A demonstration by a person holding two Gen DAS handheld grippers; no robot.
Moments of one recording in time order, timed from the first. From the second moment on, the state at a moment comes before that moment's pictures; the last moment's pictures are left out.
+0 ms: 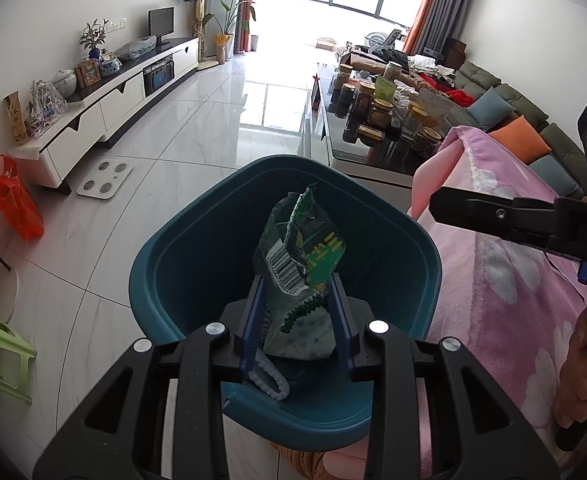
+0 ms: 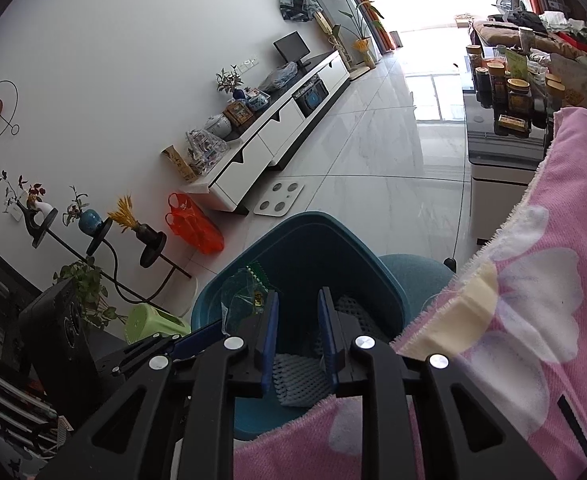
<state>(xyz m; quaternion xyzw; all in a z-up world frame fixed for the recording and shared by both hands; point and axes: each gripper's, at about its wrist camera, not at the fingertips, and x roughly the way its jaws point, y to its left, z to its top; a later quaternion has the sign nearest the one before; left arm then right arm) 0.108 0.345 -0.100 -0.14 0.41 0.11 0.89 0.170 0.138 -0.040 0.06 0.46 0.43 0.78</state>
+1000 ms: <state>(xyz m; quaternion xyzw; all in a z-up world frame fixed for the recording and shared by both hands) 0.033 0.151 -0.021 -0.05 0.31 -0.12 0.94 0.075 -0.130 0.012 0.13 0.33 0.33 0.87</state>
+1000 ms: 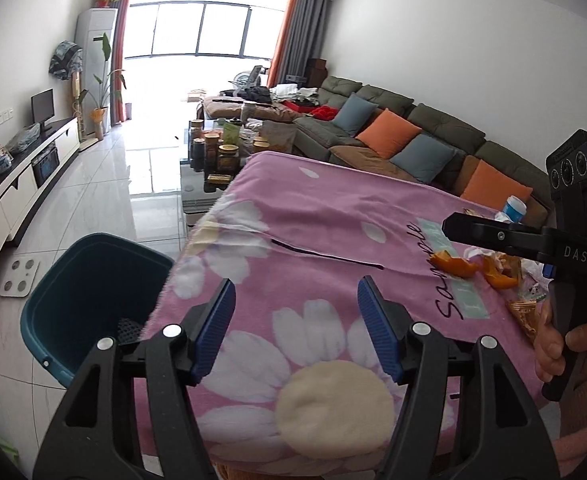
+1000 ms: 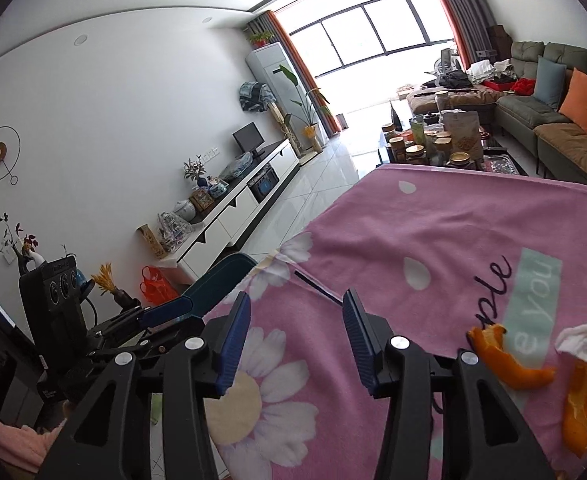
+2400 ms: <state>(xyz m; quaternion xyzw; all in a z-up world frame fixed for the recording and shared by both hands) 0.049 -0.117 -0.072 0.01 0.44 -0.39 0.81 0.000 -0.331 -0.059 0.26 0.35 0.15 0.89</state>
